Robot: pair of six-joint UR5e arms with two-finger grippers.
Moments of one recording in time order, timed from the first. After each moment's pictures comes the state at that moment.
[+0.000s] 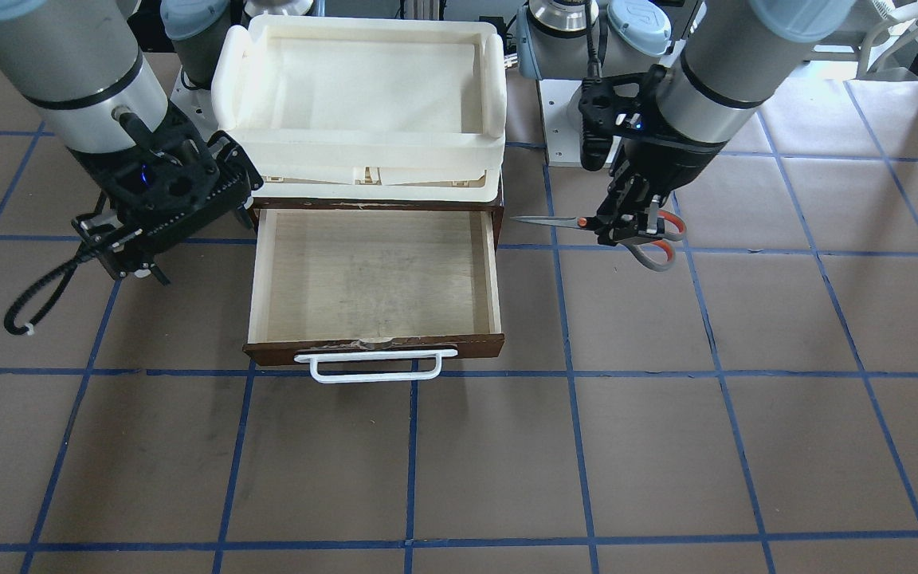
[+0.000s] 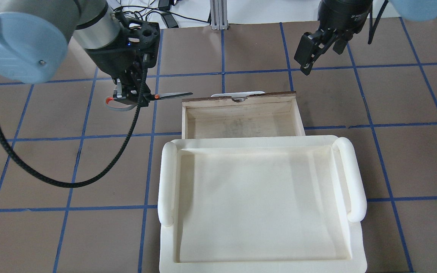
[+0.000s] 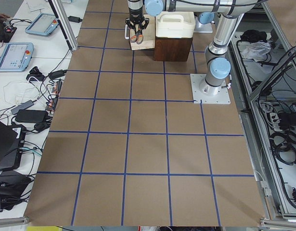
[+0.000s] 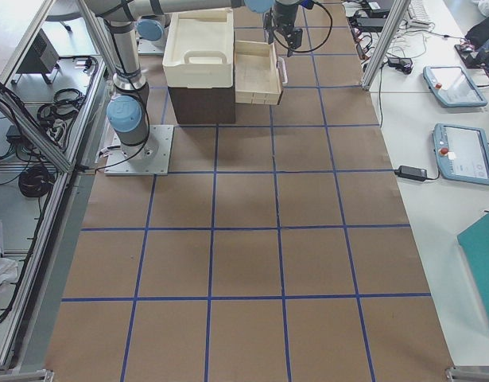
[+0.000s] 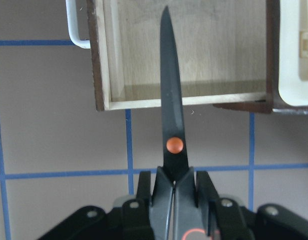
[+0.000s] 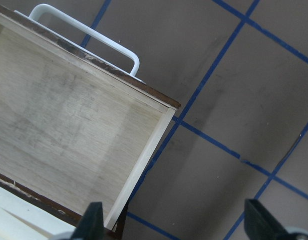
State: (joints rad) left arm -1.71 -1.69 -1.53 -1.52 1.47 1.43; right arm 1.62 -1.47 1.38 -1.47 -1.58 -0.39
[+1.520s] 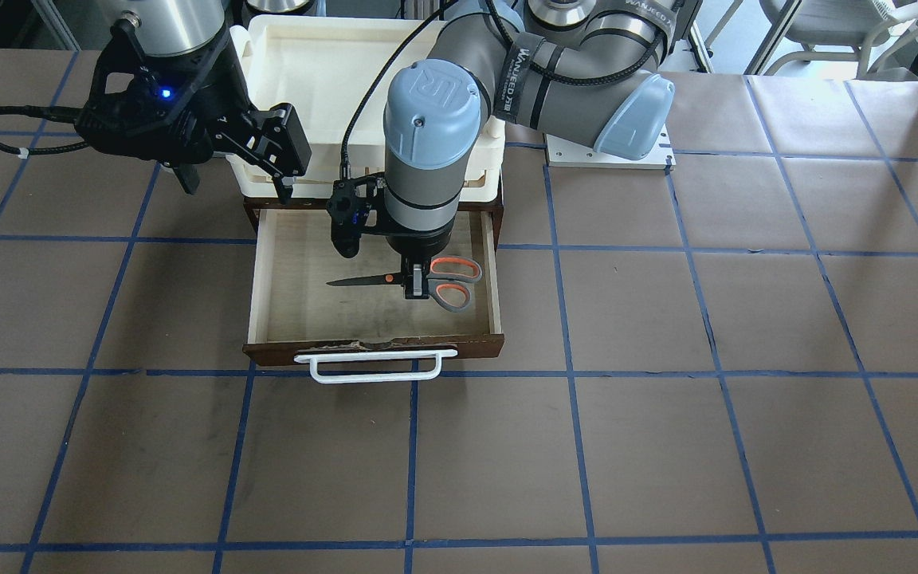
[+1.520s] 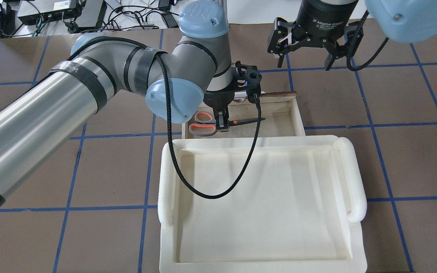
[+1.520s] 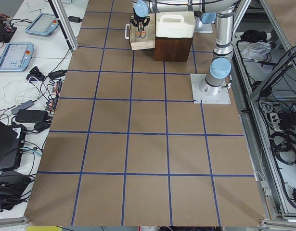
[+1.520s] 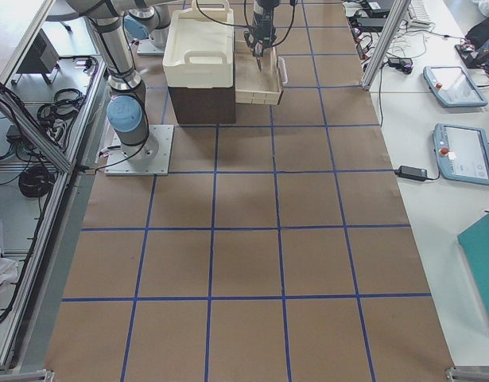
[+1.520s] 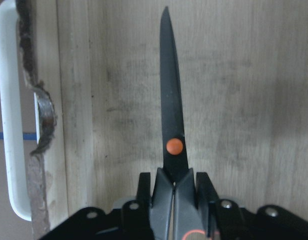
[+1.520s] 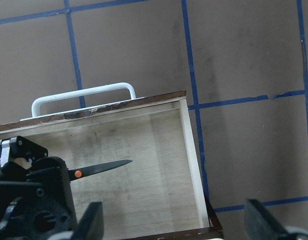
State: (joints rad) left arm -1.98 -1.91 -1.55 -1.29 1.48 1.12; right arm 1.71 -1.50 1.40 -1.53 -1.57 0.27
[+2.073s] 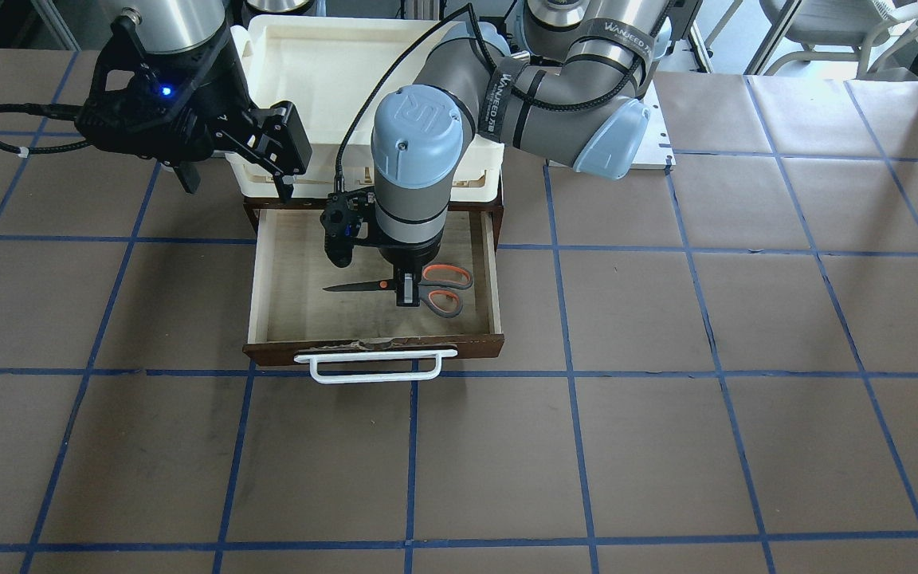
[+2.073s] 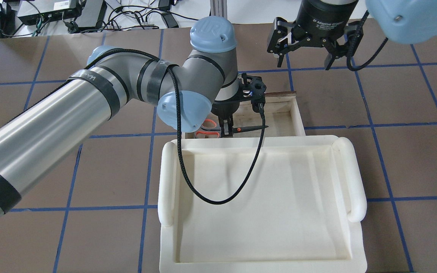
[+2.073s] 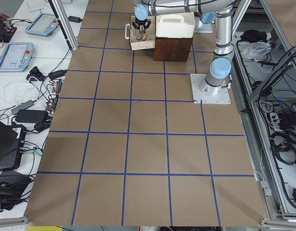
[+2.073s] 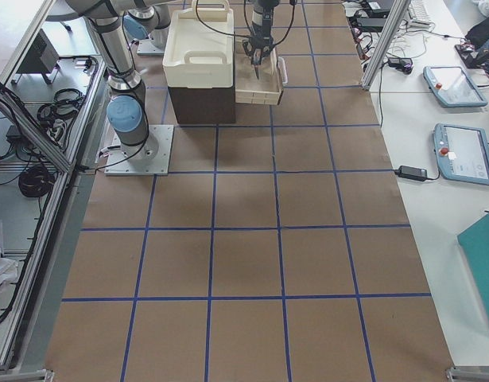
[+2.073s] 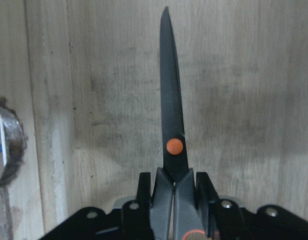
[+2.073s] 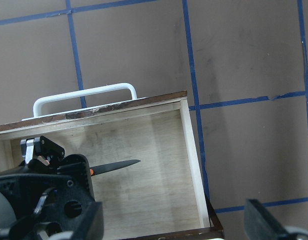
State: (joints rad) left arm -1.99 -1.93 -1.59 -1.25 1.48 1.11; right arm 1.71 -1.51 1.40 -1.53 -1.57 0.26
